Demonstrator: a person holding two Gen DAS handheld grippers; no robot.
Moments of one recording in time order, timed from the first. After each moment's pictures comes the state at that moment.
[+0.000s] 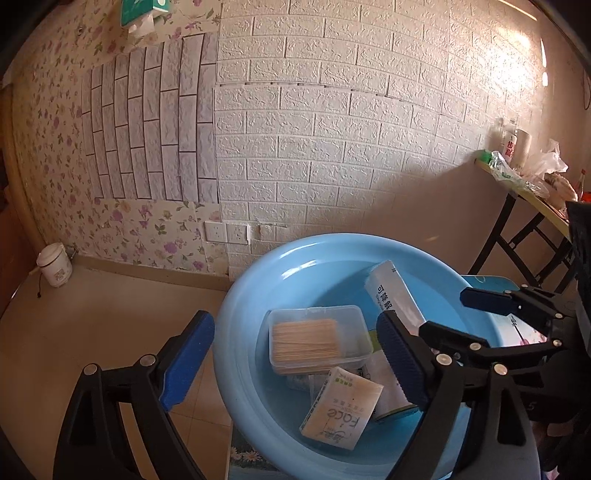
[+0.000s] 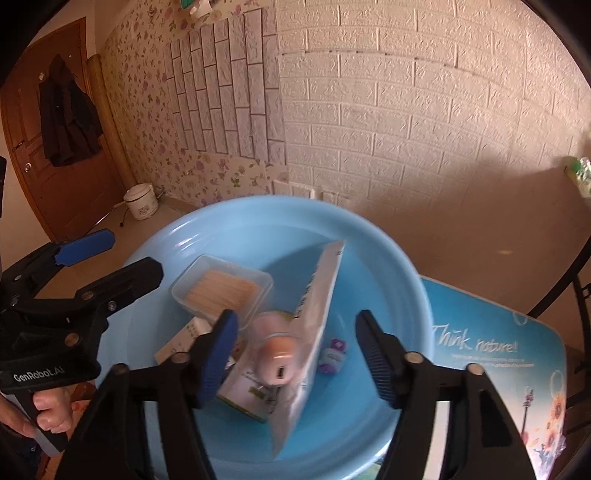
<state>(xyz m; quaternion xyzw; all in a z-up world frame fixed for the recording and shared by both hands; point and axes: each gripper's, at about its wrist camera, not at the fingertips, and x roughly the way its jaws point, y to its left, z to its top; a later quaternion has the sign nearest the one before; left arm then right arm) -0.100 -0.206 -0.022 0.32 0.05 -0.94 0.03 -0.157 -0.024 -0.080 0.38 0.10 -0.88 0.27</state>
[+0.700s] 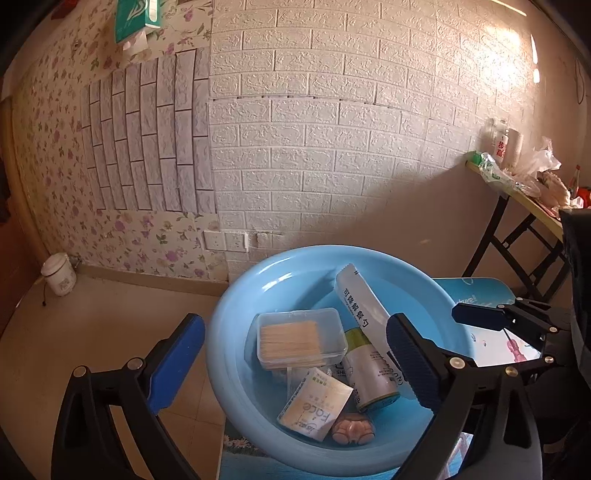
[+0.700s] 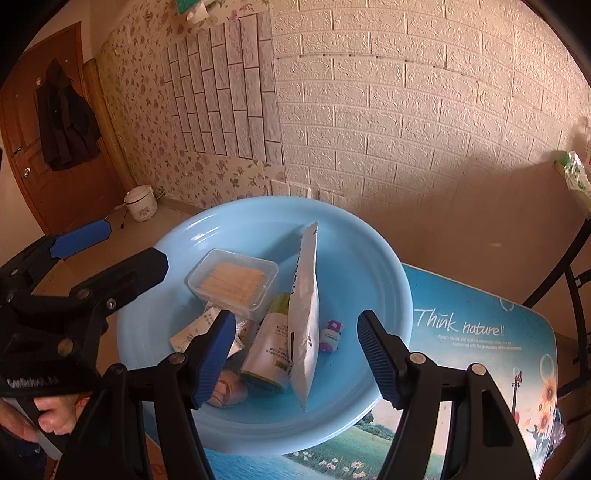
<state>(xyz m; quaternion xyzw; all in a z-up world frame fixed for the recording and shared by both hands) -0.086 -0.182 0.010 0.32 0.04 -0.94 0.04 -0.132 -0.009 -0.063 0.39 0.08 -0.87 0.27</state>
